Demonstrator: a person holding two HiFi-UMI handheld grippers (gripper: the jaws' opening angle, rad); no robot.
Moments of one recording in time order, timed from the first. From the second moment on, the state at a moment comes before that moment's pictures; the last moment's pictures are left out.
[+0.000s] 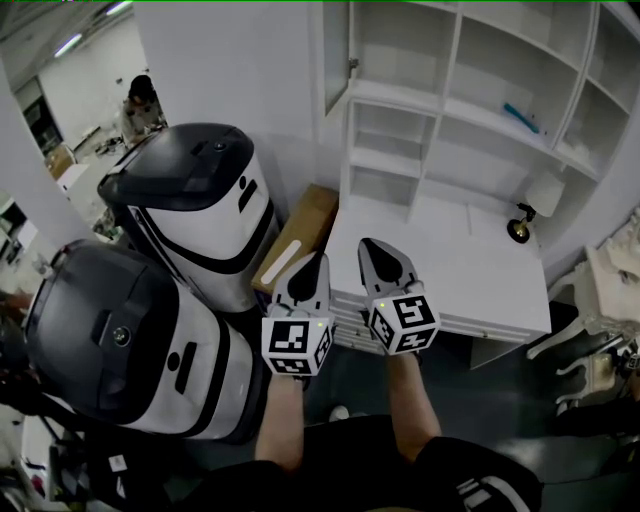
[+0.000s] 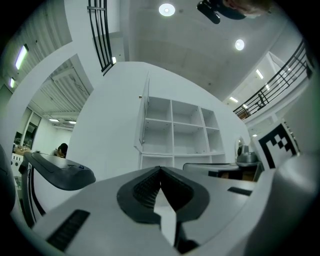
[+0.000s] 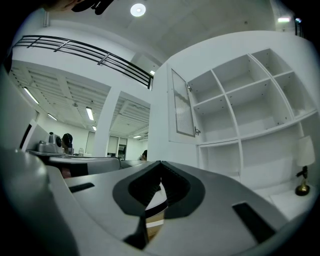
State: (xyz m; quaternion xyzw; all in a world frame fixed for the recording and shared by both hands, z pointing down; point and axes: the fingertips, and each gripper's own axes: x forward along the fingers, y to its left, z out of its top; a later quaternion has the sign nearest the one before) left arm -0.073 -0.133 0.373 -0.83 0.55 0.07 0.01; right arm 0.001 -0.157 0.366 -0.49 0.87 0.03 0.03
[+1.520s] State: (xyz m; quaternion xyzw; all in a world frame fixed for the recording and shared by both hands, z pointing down) left arm -0.126 -0.278 0.286 -0.83 0.54 0.15 0.10; right arm -0.047 -0.275 0.295 -0.49 0.86 0.13 0.08
